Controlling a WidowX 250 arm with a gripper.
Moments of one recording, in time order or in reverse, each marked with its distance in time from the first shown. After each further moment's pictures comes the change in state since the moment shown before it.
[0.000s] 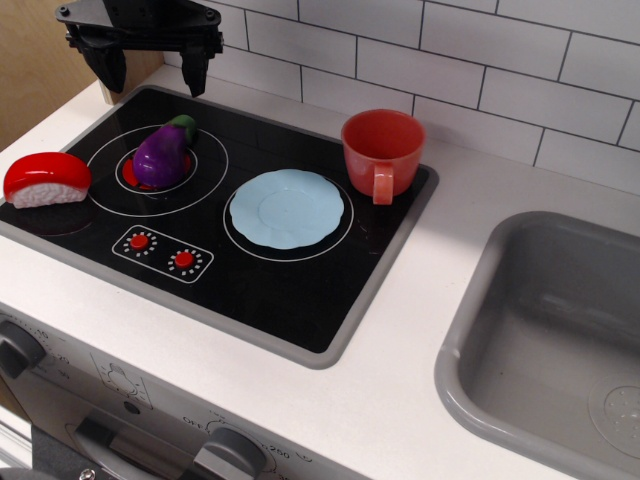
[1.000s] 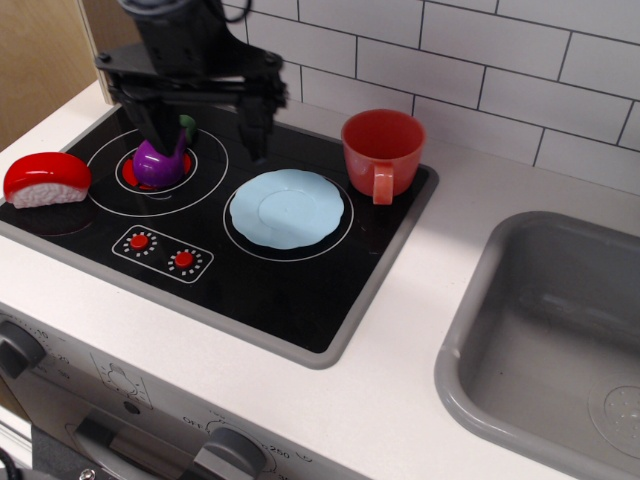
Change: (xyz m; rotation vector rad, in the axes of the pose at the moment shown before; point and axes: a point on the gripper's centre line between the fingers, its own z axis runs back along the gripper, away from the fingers) arm -0.078 -0.065 0.048 -0.147 0.160 -0.120
